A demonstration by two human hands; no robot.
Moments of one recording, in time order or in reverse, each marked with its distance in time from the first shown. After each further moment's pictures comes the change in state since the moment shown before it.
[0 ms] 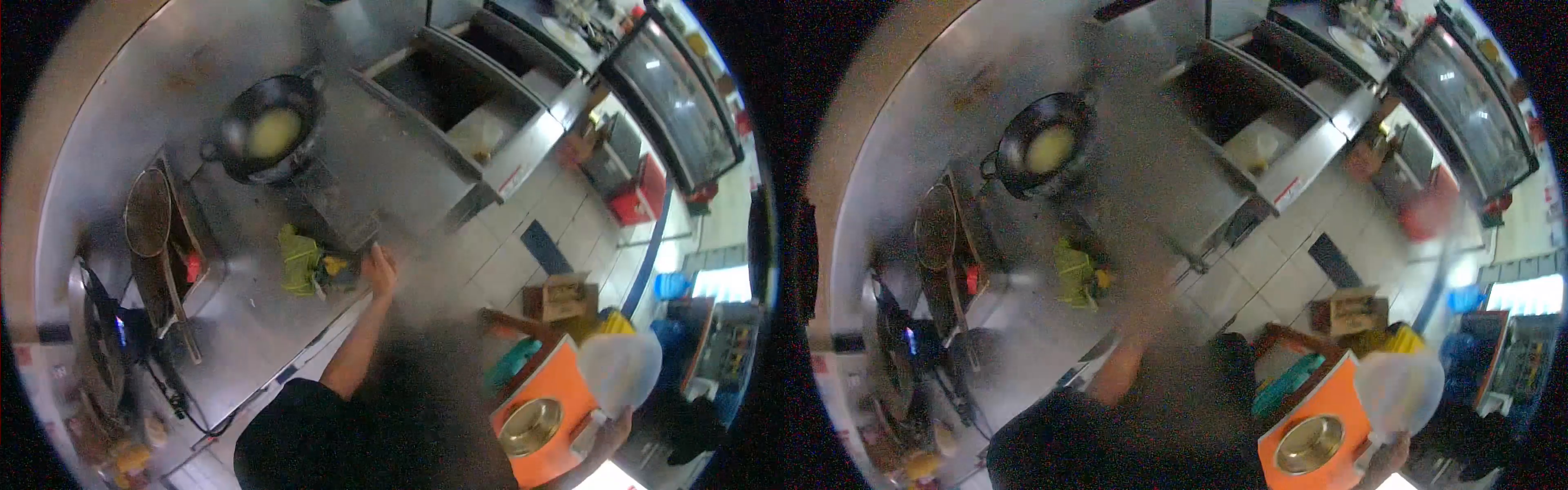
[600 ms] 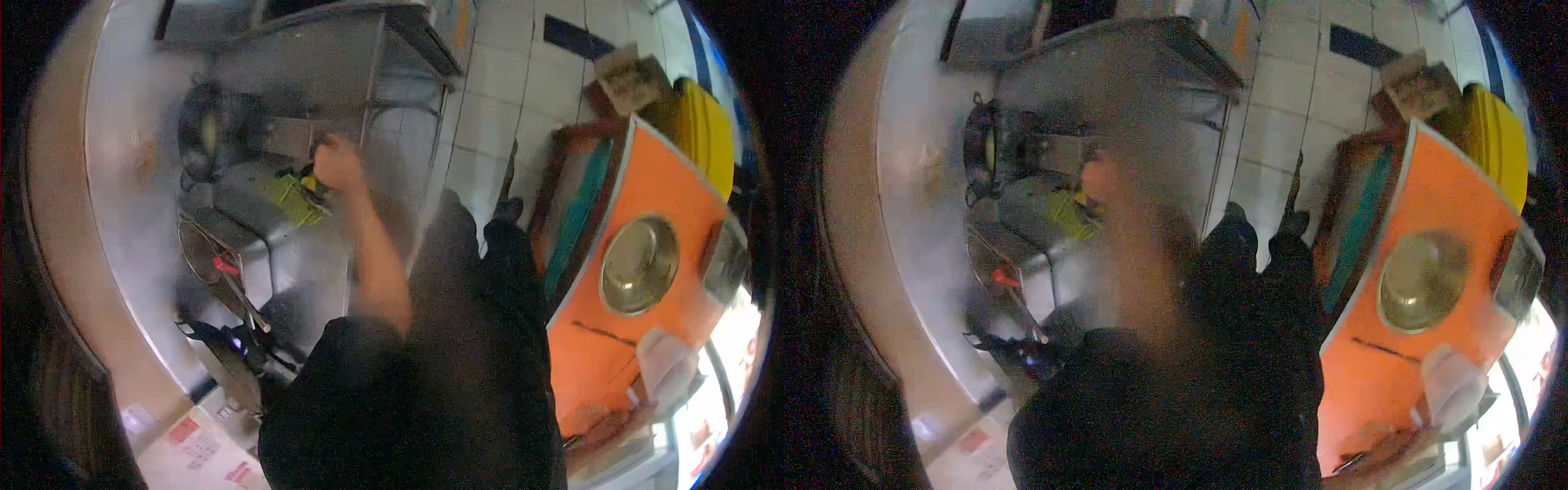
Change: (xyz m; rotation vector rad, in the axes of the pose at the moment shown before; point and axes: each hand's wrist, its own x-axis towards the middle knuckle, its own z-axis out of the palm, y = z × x) left_hand -0.026 0.036 0.019 1.682 0.161 0.920; right_hand -0.397 0.318 -0.078 -0.111 -0.027 0.671
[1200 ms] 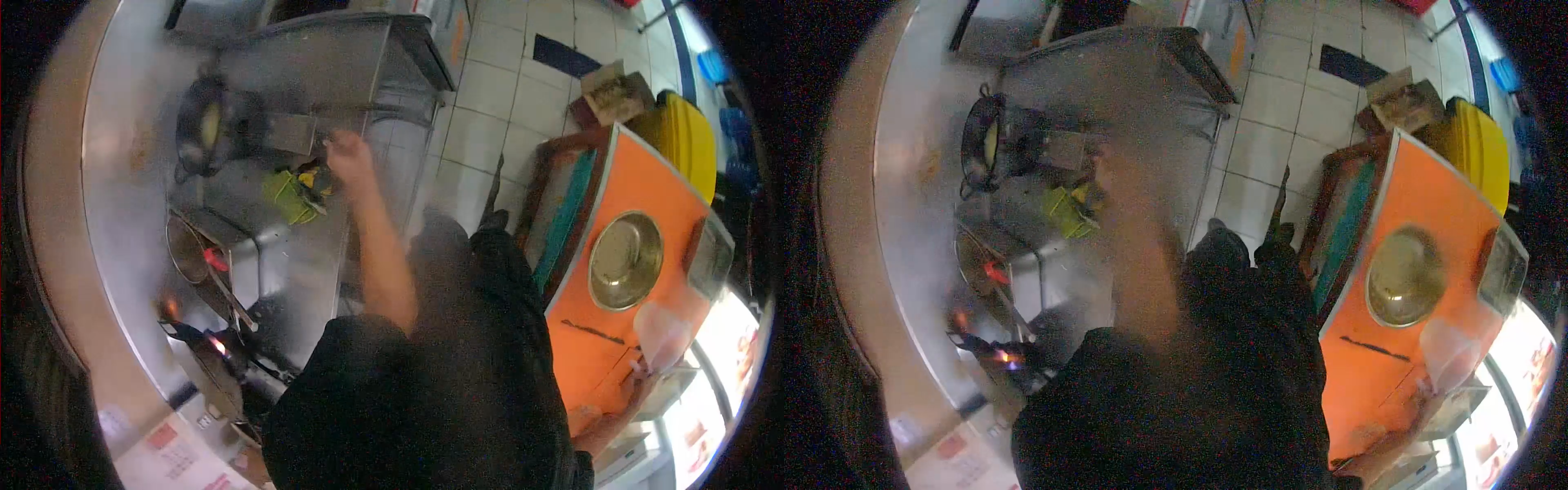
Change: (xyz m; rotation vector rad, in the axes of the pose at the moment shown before) left_hand -0.014 -0.050 0.080 -1.280 -0.416 -0.068; right_hand 0.081 0.039 0.035 -0.029 -0.222 -0.413
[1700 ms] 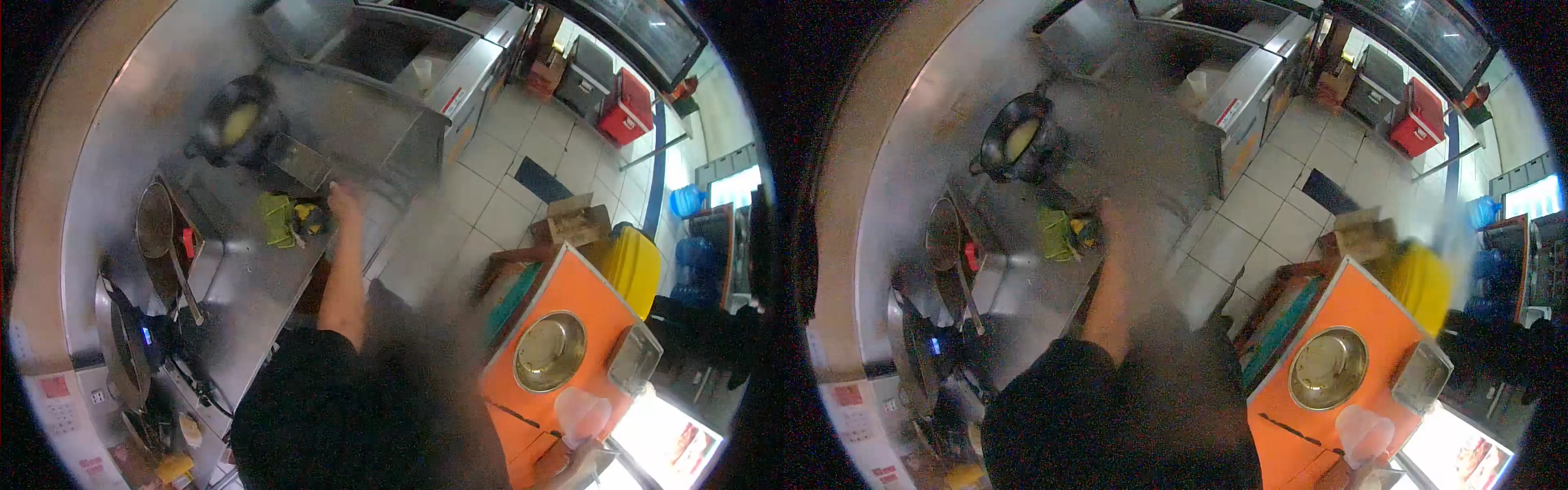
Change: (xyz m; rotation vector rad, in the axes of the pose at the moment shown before) left_hand 0.023 0.002 0.016 -0.454 0.269 -0.330; right_hand 0.041 -0.039 -0.034 -0.105 0.070 0.230
